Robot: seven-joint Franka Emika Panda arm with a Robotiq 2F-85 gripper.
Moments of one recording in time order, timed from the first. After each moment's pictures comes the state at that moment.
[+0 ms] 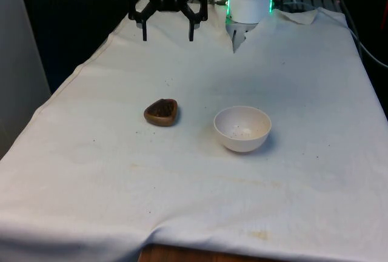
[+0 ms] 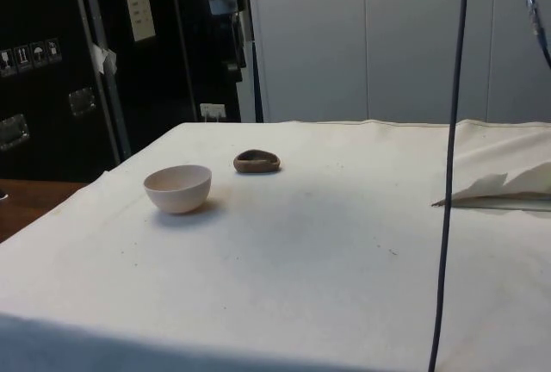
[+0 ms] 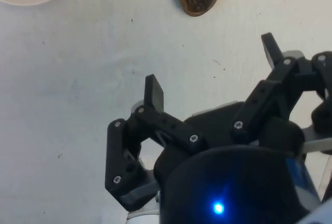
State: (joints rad) arm -0.01 0.35 -0.22 -1.82 -0.04 2.16 -0.47
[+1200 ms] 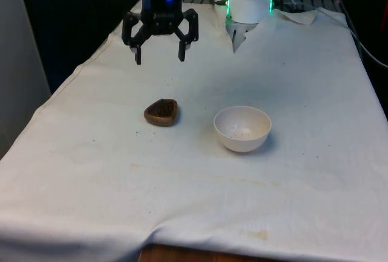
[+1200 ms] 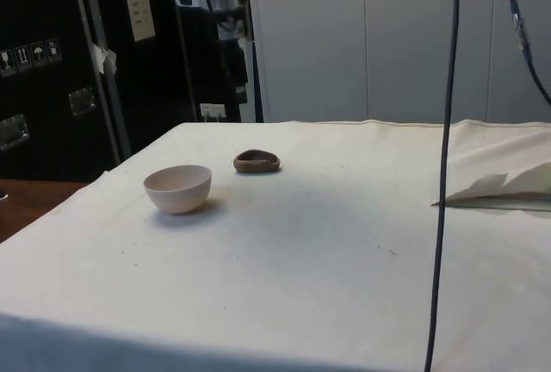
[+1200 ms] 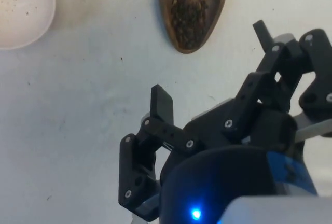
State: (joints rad) arm -0.01 0.42 -0.23 -1.86 -0.04 2.34 -0.73
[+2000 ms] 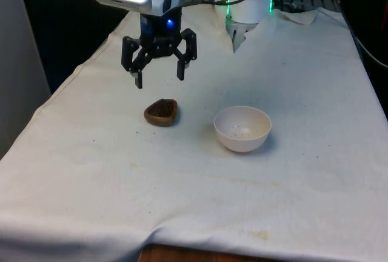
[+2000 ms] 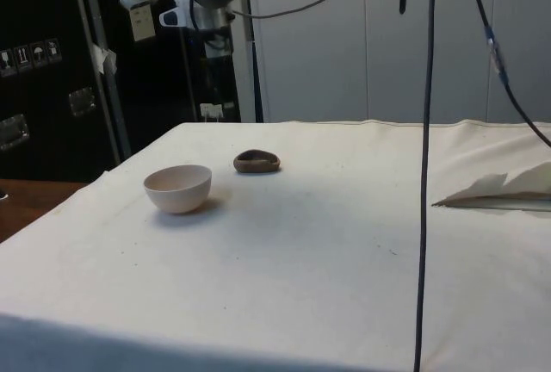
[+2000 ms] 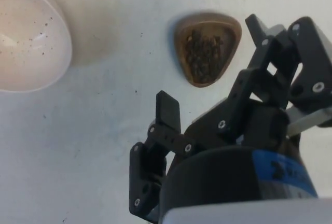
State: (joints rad) arm -0.01 0.55 -0.22 -1.73 0.02 2.33 -0.89
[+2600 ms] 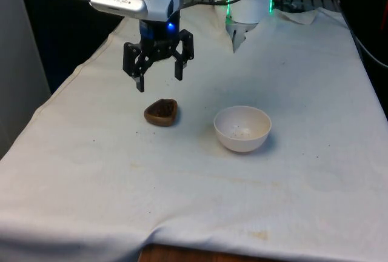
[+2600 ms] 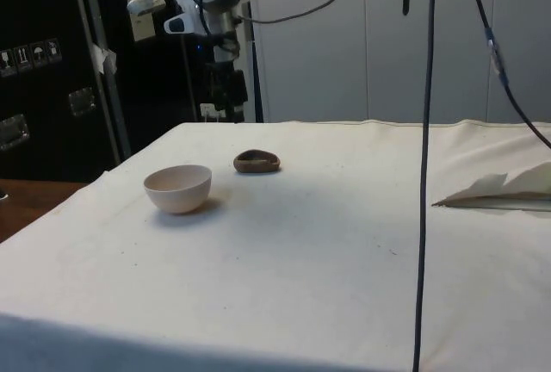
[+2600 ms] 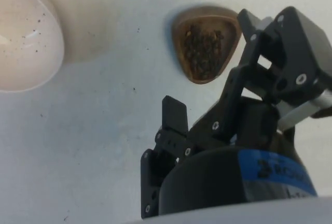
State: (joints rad) arm -0.02 0.56 -0.23 -1.75 0.04 2.33 -1.05
